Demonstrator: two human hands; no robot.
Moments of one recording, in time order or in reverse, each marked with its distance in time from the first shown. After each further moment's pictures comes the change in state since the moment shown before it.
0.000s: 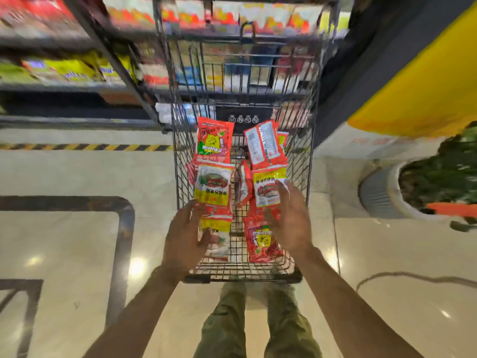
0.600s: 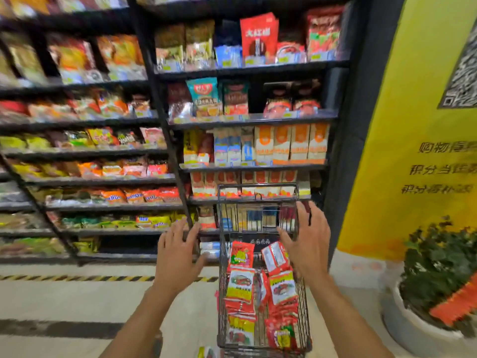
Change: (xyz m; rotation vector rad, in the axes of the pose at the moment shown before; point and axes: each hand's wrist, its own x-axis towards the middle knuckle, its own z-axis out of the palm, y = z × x) left_hand -0.202 0.107 -0.291 0.450 0.574 0.193; right_hand -0.178 -0.169 -0.287 -0.048 0.652 -0.128
